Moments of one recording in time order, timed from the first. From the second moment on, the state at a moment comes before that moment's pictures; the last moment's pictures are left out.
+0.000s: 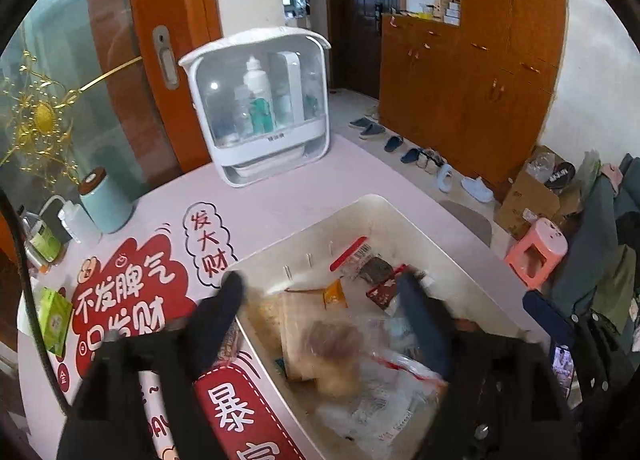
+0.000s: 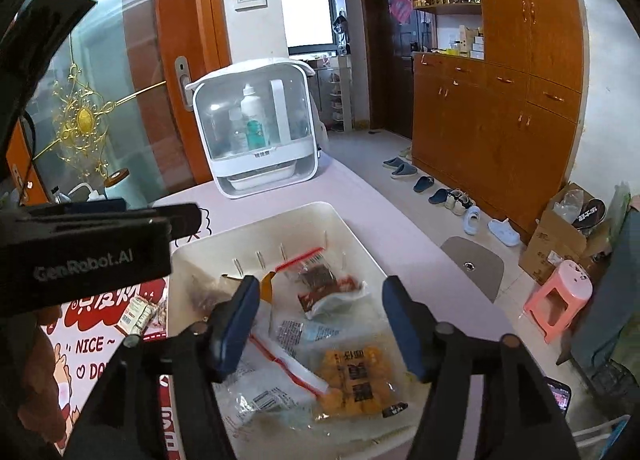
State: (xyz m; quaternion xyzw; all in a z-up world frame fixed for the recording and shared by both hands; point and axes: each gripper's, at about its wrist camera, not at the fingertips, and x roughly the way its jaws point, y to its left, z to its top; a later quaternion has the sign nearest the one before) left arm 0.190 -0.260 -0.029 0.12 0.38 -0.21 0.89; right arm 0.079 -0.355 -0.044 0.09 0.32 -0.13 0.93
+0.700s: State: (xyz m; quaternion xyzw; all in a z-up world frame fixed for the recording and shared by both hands) left arm 0.173 -0.207 -0.015 0.12 0.37 -0.18 0.91; right arm 0.078 -0.323 -0.035 0.09 0.31 -0.10 0.94
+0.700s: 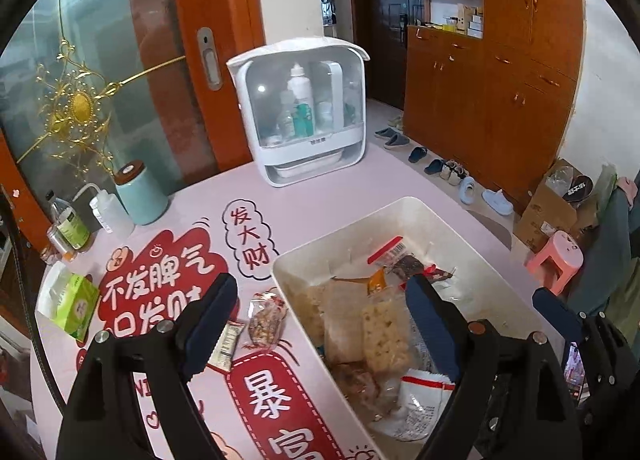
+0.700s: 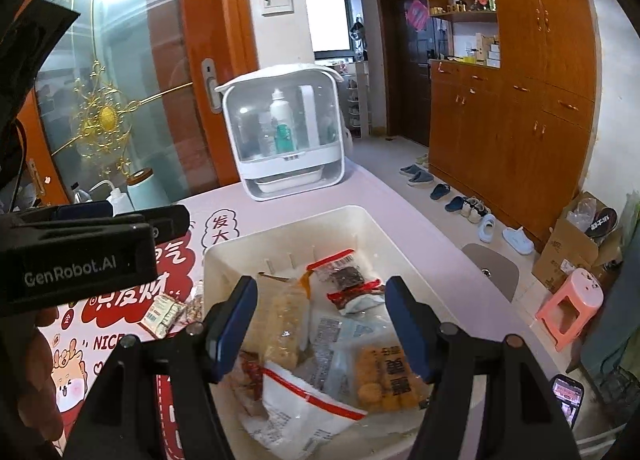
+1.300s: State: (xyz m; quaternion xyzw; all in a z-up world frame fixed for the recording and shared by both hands) left arm 0.162 -0.102 0.006 0.12 0.34 -0.12 0.93; right arm 0.078 -0.231 -0.036 0.05 0.31 -0.04 0.95
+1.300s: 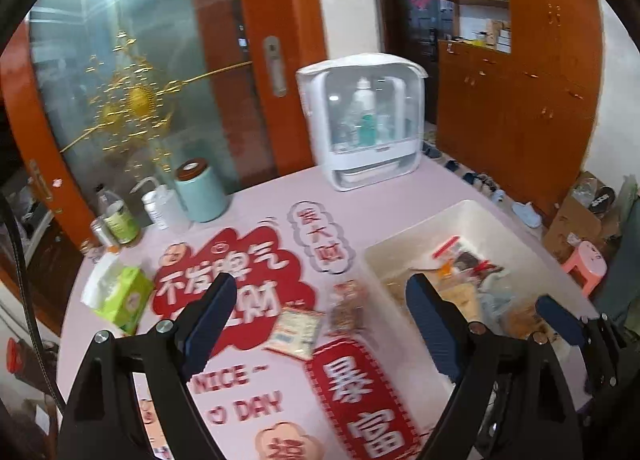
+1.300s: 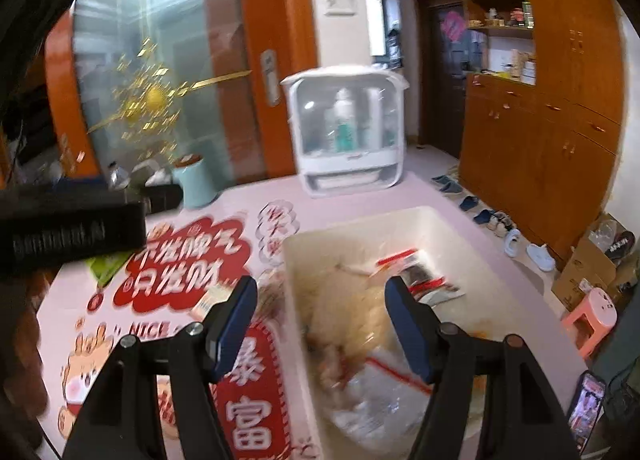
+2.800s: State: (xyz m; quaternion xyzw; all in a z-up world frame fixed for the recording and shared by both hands) left arm 0.302 -0.032 -0.237 0.07 0.52 -0.18 0.83; right arm 0.239 -0.180 -0.202 0.33 0.48 -0.11 0.81
